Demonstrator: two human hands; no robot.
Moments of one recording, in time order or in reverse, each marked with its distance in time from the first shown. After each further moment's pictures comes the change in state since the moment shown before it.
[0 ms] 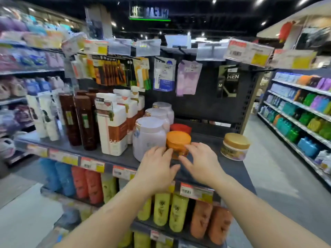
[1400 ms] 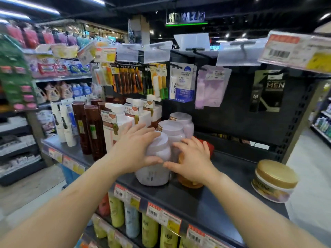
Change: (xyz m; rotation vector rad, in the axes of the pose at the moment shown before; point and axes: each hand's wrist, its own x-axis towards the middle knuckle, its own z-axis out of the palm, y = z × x) left_hand 0.069 -0.078 -0.069 0.290 0.084 -0.009; right_hand 0.125 0.000 0.046 0.214 -0.028 -0.241
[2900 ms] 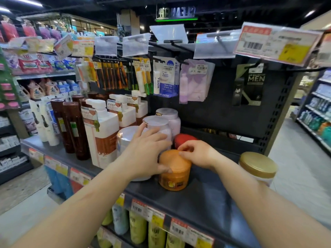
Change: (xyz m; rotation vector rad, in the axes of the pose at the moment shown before) left_hand 0.021 0.064 0.019 0.026 -0.060 0.167; right_hand -0.004 0.061 -0.027 0.442 -0.250 0.260
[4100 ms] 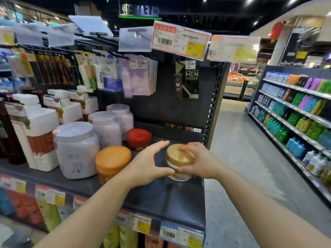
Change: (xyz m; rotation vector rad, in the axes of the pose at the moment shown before) left_hand 0.043 0.129 0.063 -1.022 -0.037 -0.110; right_hand -0.112 0.095 -0.087 -0.277 0.087 0.039
